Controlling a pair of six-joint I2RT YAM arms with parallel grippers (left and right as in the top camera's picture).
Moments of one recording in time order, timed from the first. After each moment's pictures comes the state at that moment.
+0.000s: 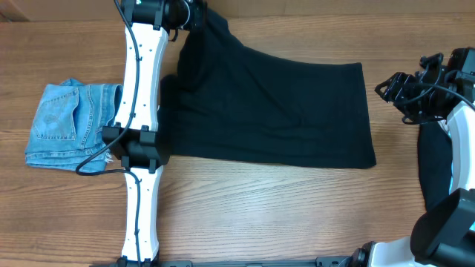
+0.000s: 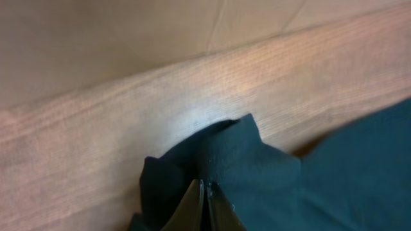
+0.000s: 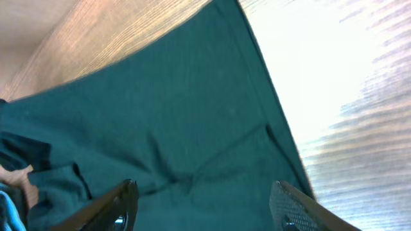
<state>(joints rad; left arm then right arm) -0.16 2.57 2.94 -1.24 0.24 0.05 -0.37 1.66 1.39 -0.86 -0.45 0.20</state>
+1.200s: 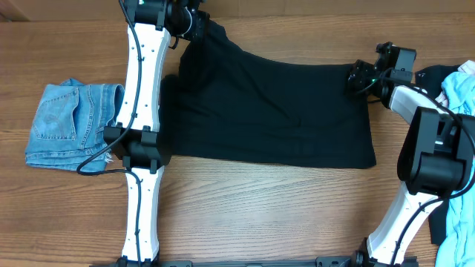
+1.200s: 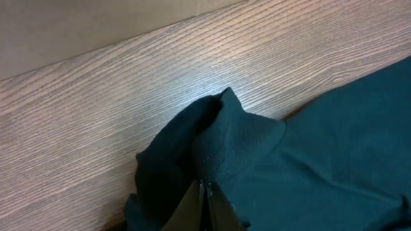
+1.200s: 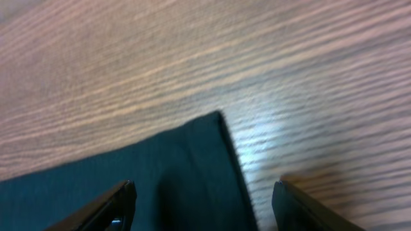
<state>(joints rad) -0.17 2.57 2.94 -1.35 0.24 0.12 -0.21 2.17 1.38 -0.04 -0.22 0.20</state>
